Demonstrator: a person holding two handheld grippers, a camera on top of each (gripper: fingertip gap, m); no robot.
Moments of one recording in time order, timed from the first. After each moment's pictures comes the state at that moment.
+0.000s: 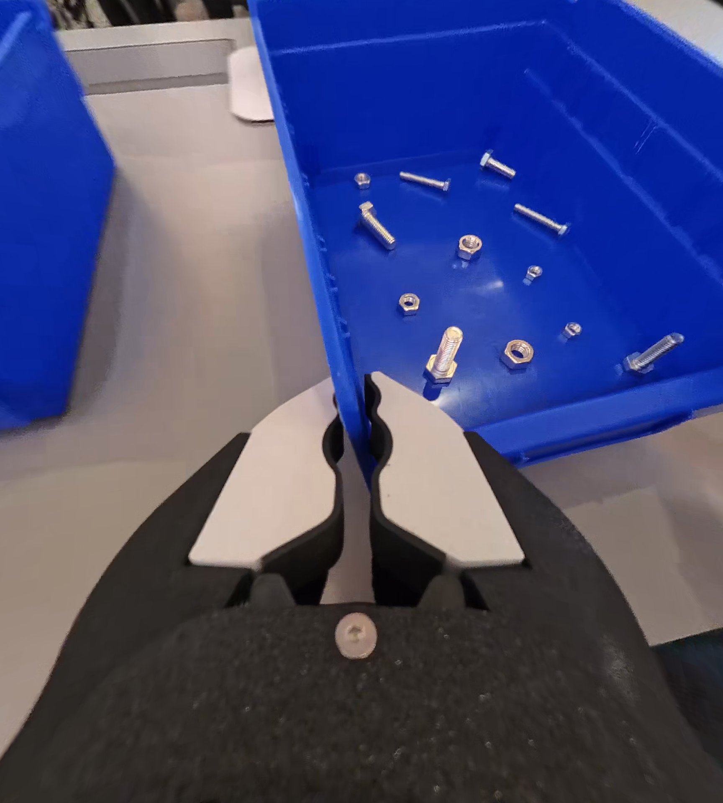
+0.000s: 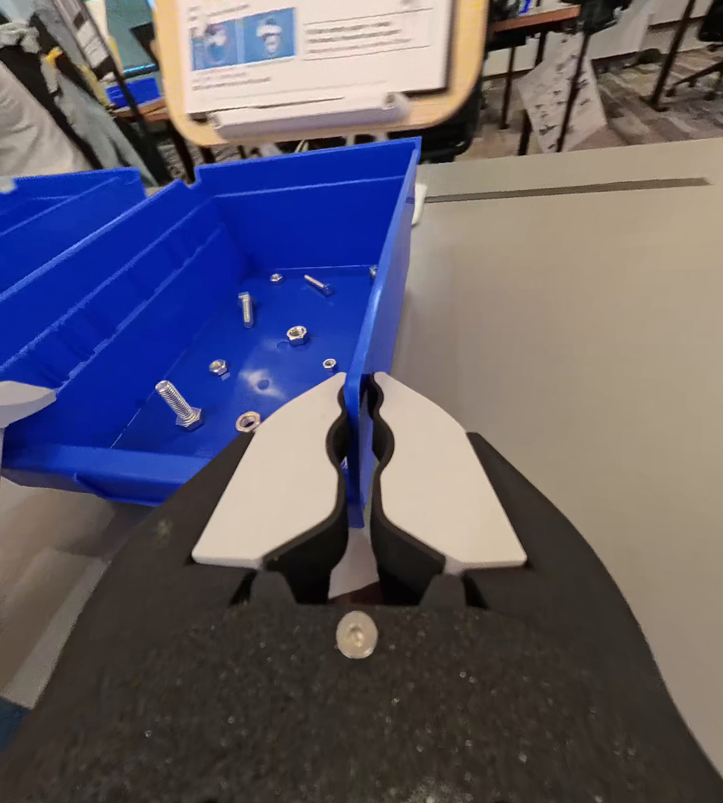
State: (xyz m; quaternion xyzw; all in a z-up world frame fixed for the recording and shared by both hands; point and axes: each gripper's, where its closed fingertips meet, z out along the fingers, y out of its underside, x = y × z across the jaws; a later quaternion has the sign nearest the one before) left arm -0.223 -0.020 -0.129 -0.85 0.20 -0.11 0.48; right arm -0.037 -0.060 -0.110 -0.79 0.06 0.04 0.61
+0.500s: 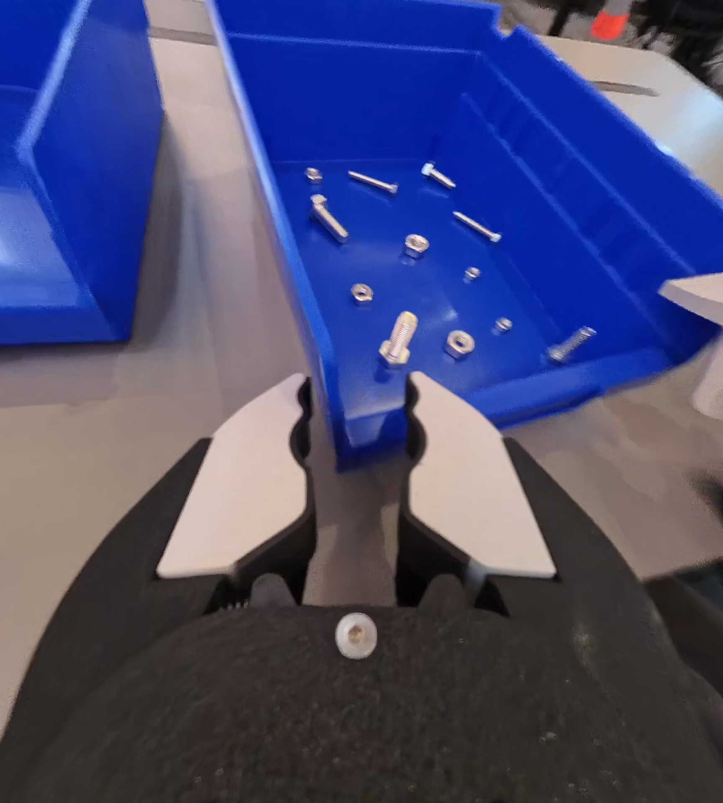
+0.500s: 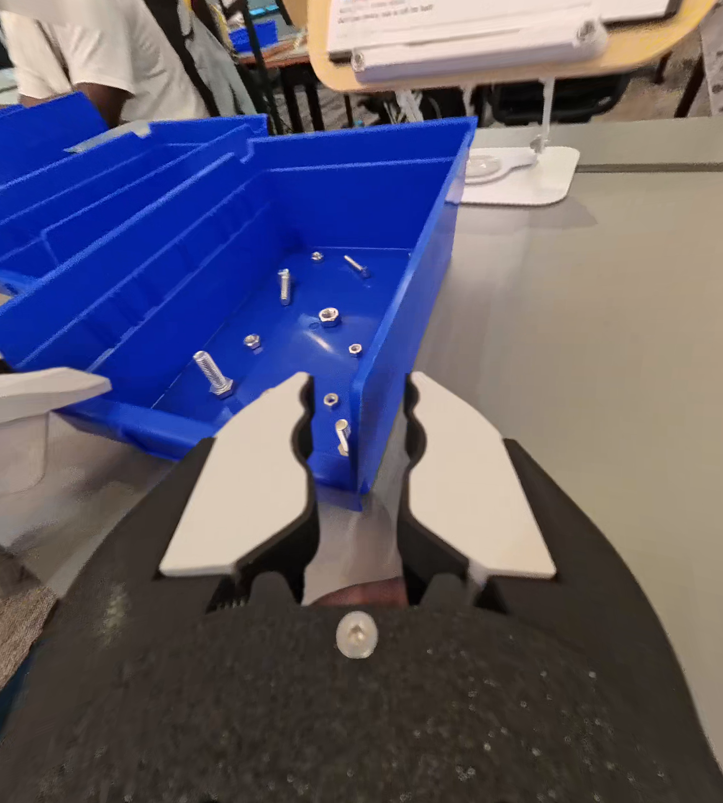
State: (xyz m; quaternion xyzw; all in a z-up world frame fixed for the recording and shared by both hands) left arm -0.280 -0.030 -0.139 -0.85 0.17 -0.19 0.47; right arm -0.108 -0.042 -0.117 -0.80 -0.03 0.12 0.58
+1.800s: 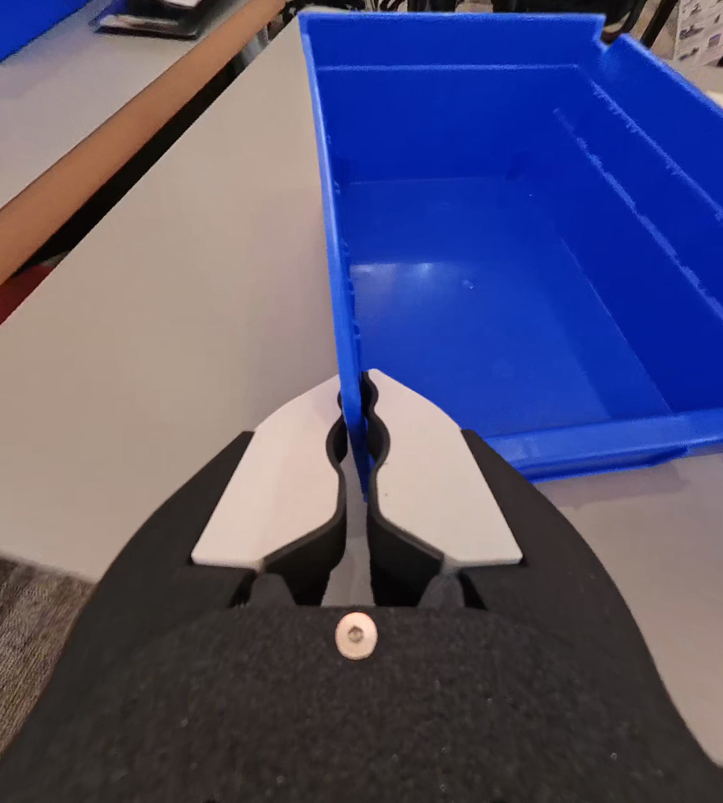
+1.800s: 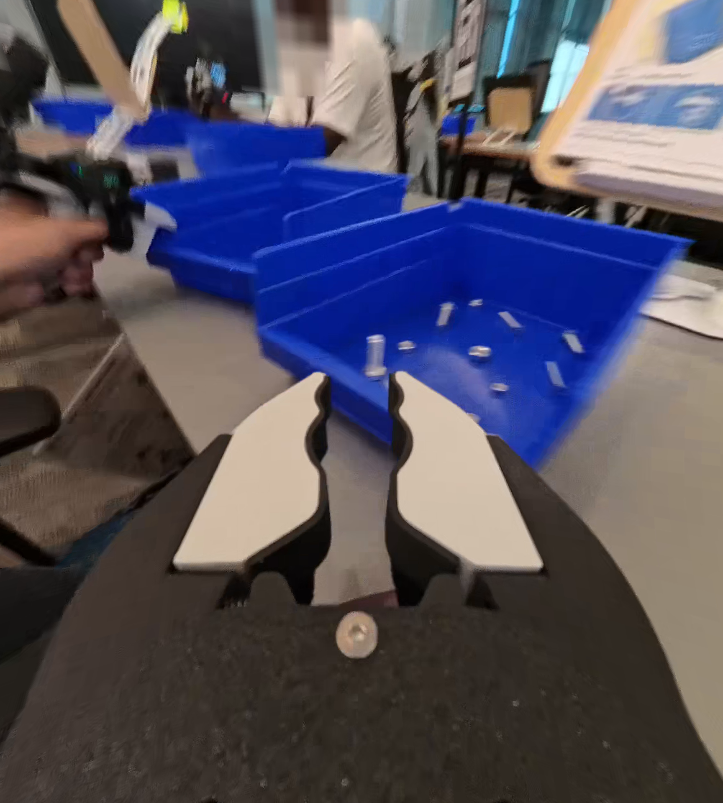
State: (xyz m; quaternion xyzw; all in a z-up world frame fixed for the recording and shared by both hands) left arm -0.551 0.043 -0.134 -0.86 0.01 -0.02 0.50; right arm -0.186 -0.102 -0.099 -0.72 -0.24 0.18 0.63
